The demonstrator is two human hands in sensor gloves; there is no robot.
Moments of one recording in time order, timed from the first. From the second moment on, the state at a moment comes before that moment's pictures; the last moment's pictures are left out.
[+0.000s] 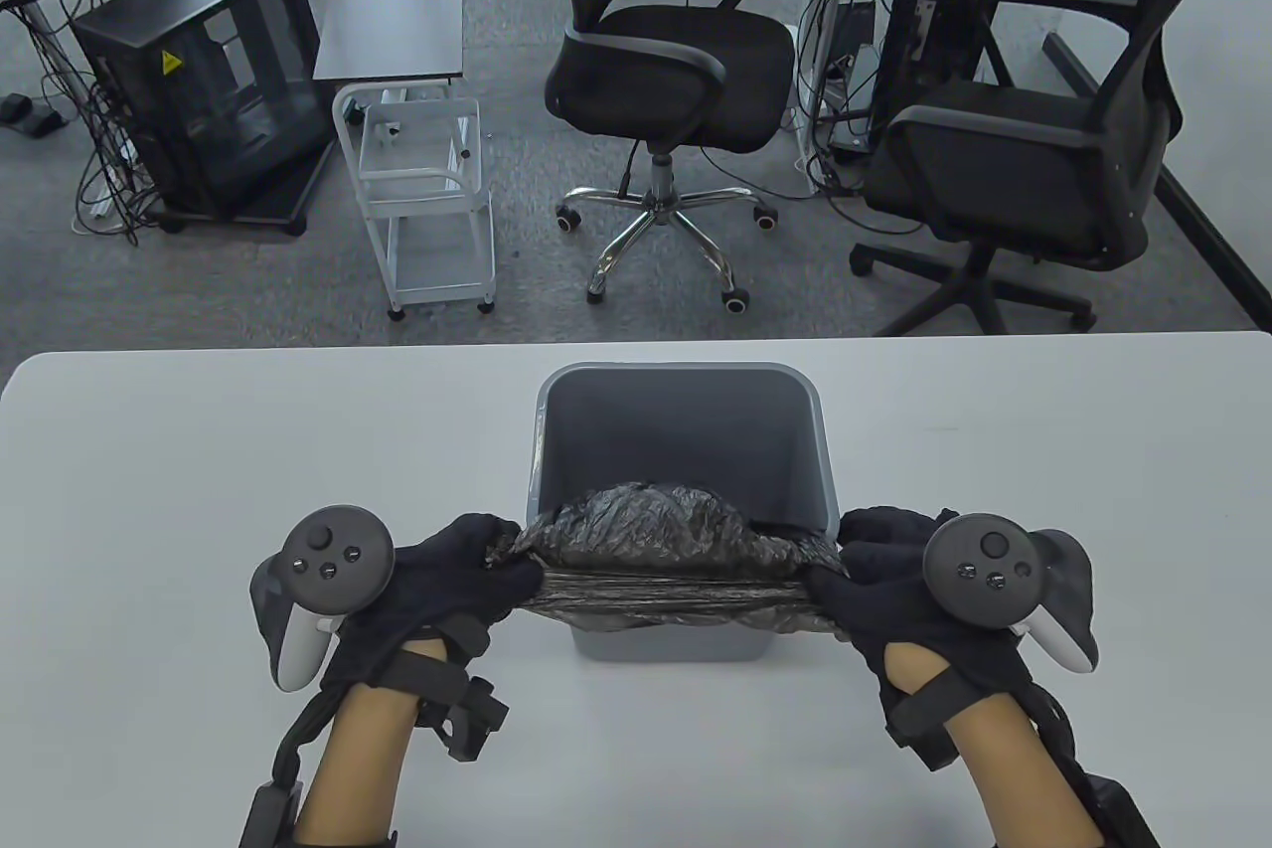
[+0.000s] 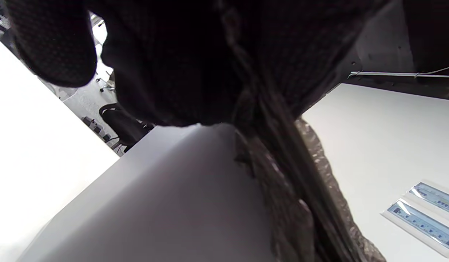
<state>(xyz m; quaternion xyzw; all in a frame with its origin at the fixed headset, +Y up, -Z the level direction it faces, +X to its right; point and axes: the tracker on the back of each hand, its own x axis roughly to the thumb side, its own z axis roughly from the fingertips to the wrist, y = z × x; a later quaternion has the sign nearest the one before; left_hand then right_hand) -0.214 -0.598 -0.304 0.03 -0.09 0.45 0.89 0.197 -0.583 -0.289 0.15 -0.04 0.95 0.27</state>
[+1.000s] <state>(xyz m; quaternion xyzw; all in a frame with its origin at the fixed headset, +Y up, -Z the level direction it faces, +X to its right) -0.073 -0.497 -0.307 0.01 -0.28 0.30 0.91 0.113 -0.488 -0.266 0.26 -0.19 0.93 0.19</state>
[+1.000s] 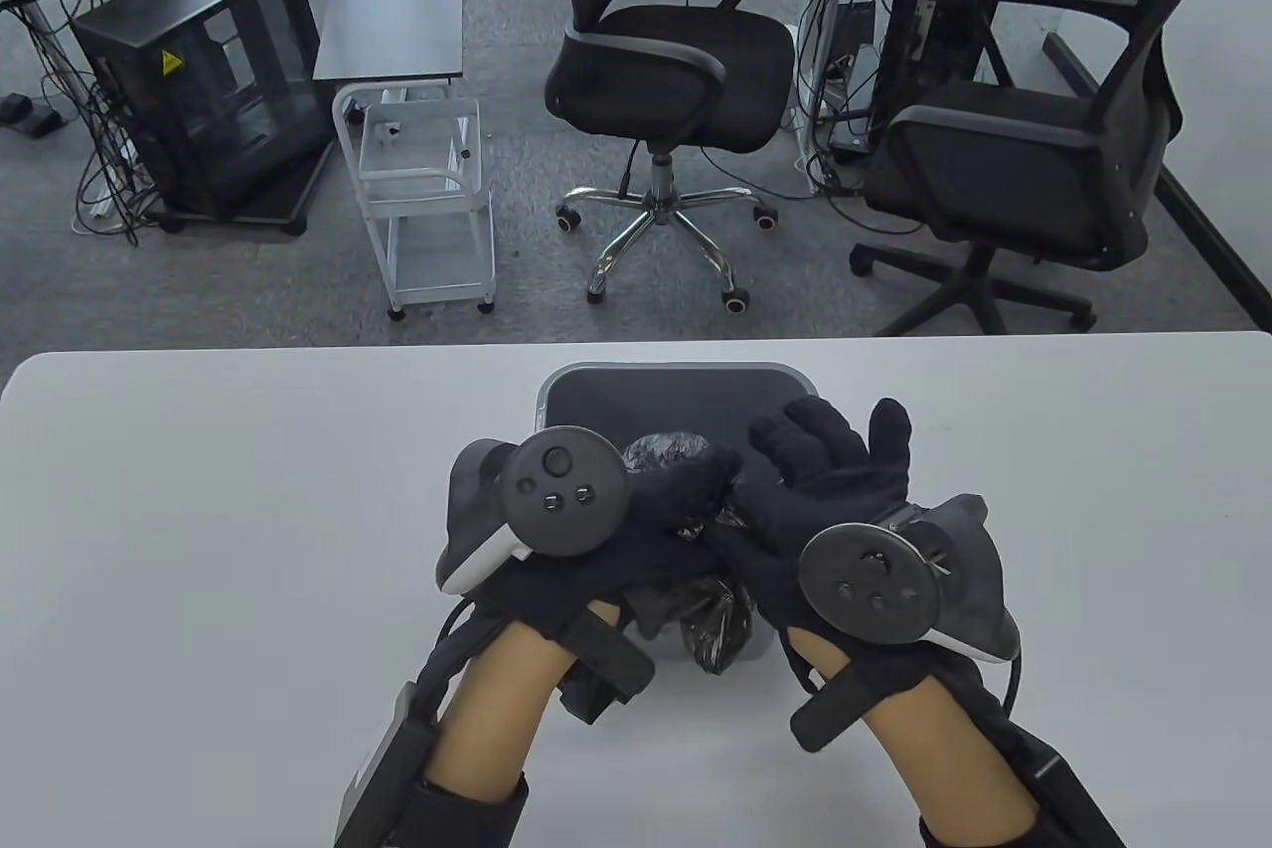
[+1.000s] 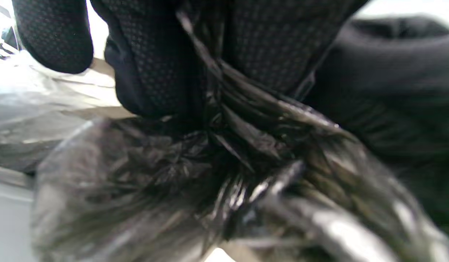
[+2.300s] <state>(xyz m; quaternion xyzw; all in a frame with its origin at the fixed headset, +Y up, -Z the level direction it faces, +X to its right) -0.113 -0.483 -0.295 0.03 -0.24 0.55 0.80 0.132 -0.504 -0.296 0.20 -0.27 0.86 0.38</state>
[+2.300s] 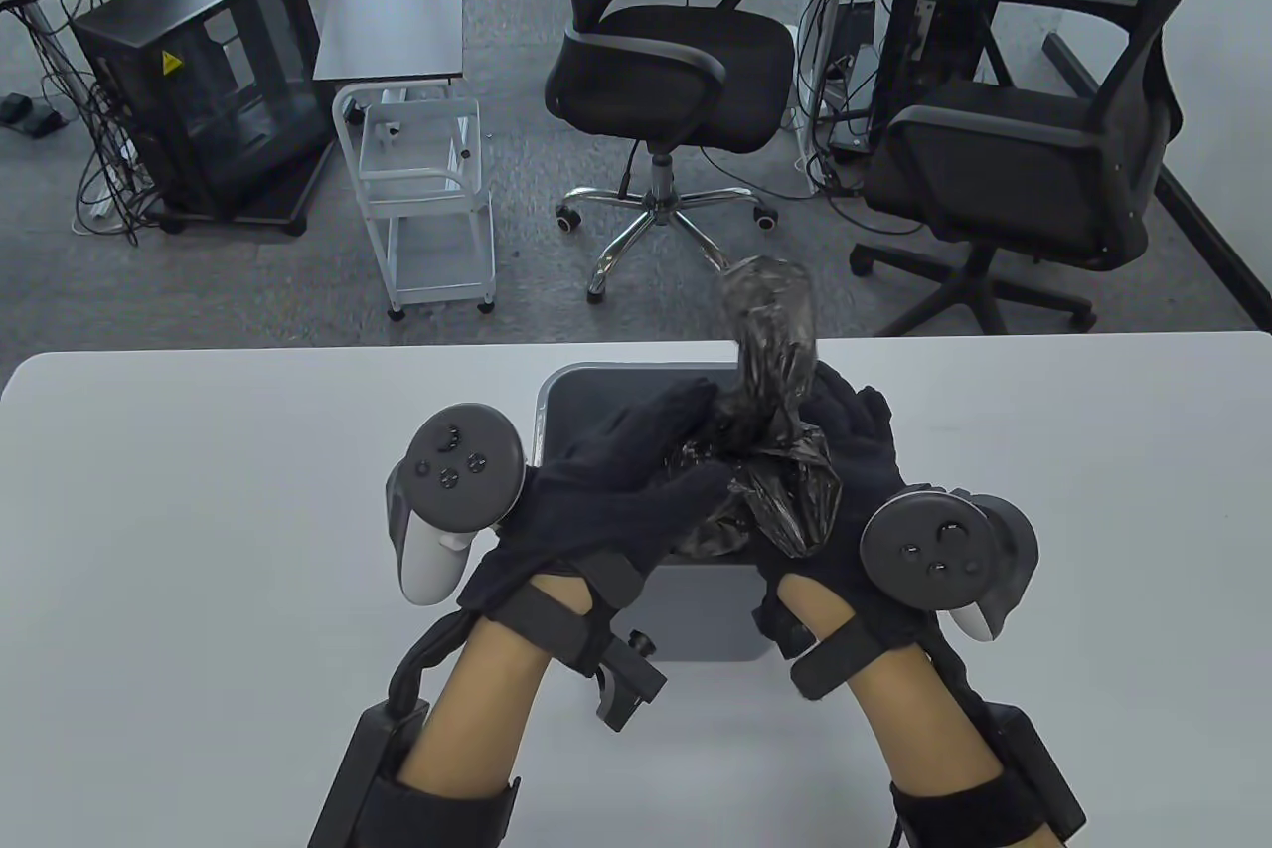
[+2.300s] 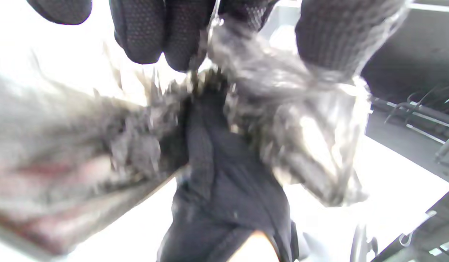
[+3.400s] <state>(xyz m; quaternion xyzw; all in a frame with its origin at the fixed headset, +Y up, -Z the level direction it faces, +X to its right) -0.078 -0.529 -0.334 0.00 -0.16 0.53 0.83 0.186 -0.518 -0.290 0.20 -0.17 0.87 0.41</state>
